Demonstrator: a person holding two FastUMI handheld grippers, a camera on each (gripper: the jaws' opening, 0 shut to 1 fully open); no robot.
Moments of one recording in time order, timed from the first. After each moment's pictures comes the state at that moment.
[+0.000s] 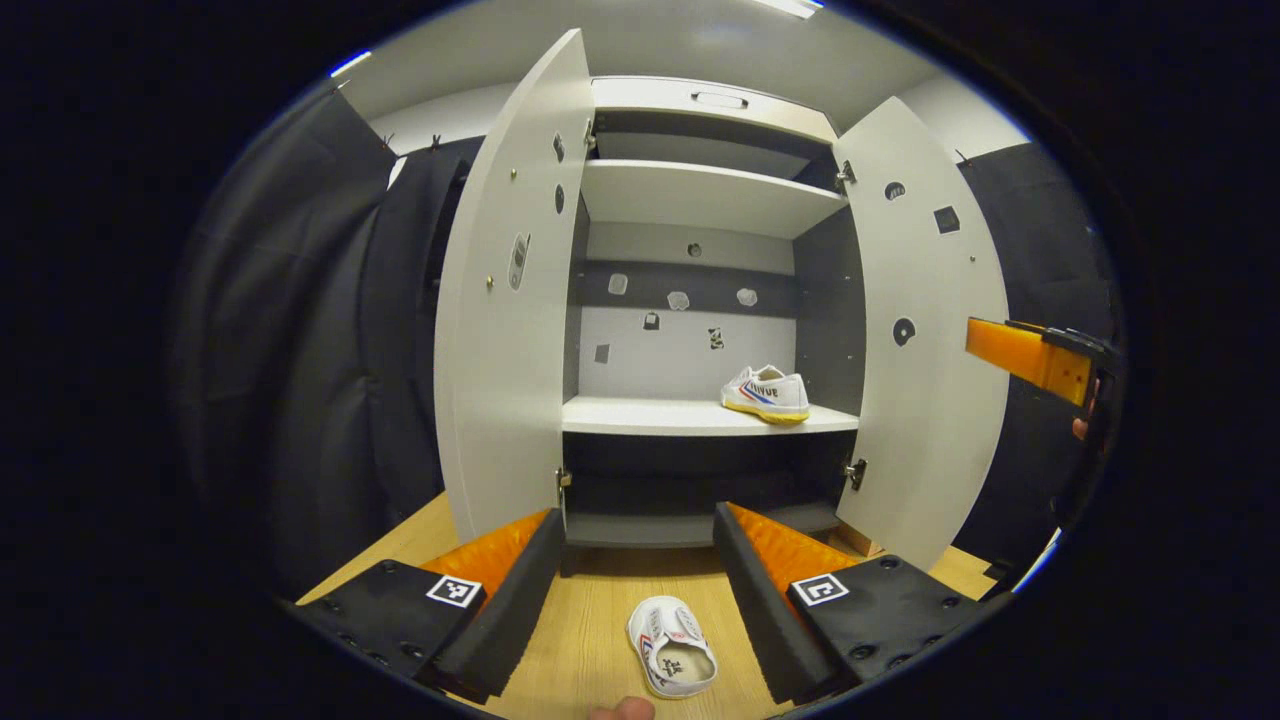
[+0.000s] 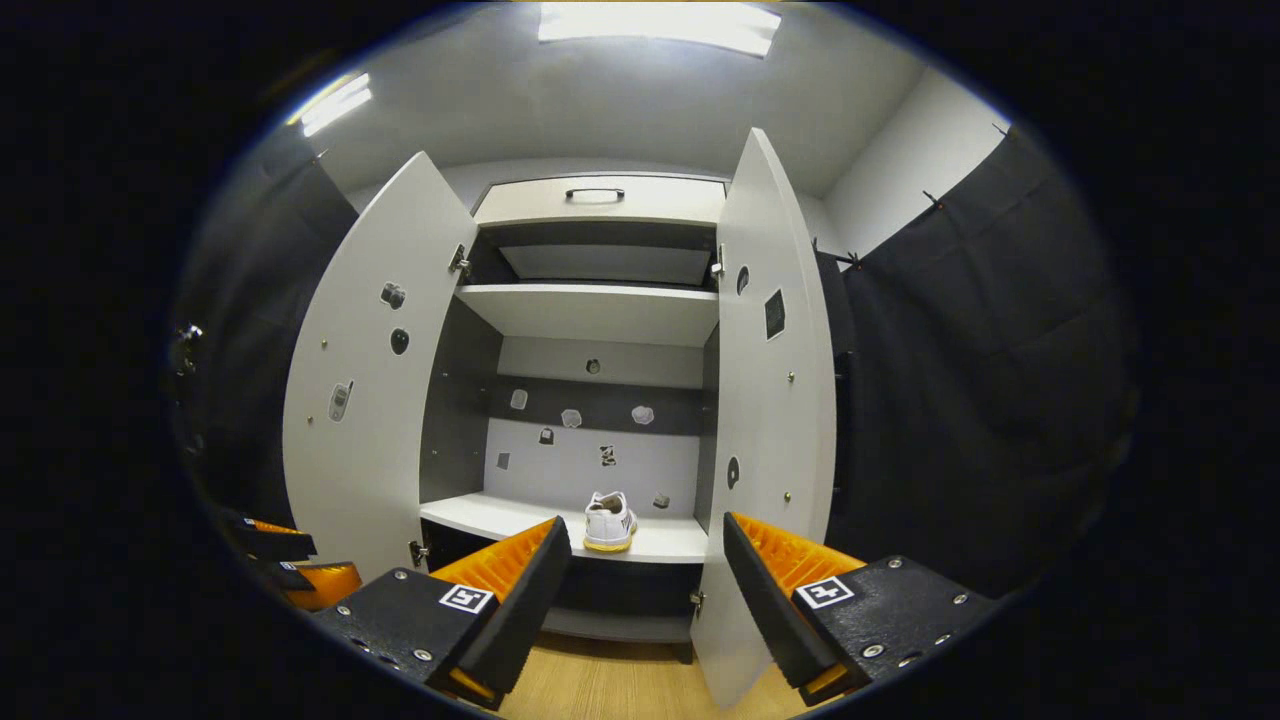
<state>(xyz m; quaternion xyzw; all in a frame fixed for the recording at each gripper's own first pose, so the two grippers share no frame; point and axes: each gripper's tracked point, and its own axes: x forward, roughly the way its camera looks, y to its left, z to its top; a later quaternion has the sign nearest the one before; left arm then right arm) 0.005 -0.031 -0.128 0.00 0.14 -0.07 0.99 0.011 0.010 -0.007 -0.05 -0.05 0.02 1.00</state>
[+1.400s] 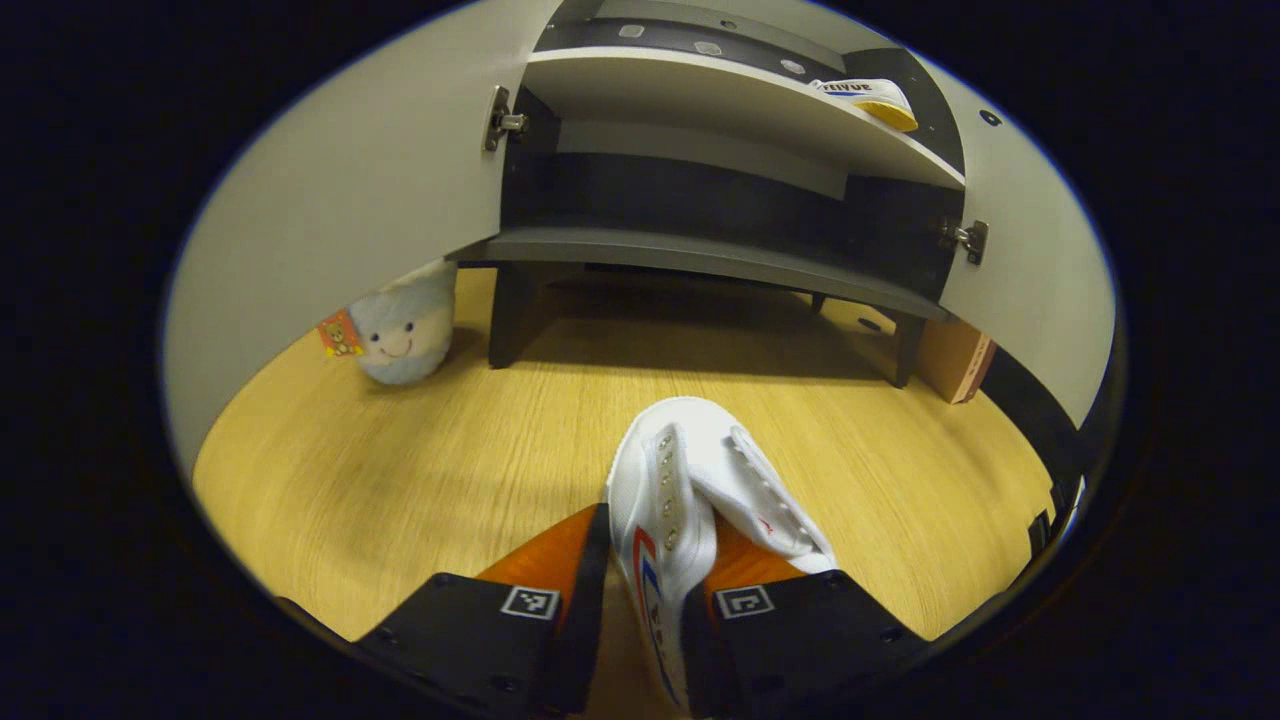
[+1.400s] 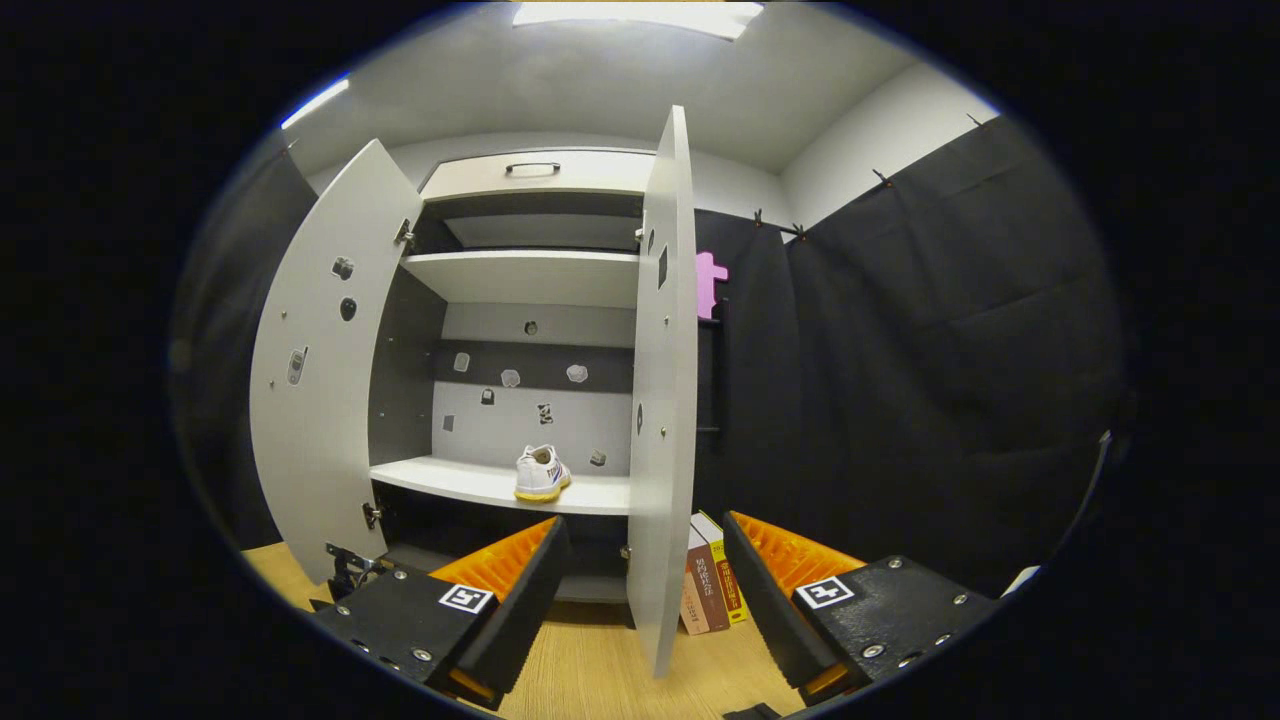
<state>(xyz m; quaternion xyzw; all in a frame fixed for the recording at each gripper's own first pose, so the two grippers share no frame) 0.036 -0.018 -0.448 0.01 0.38 -0.05 0.92 -0.027 -0.054 -0.029 -0.04 0.01 -0.05 1.00</state>
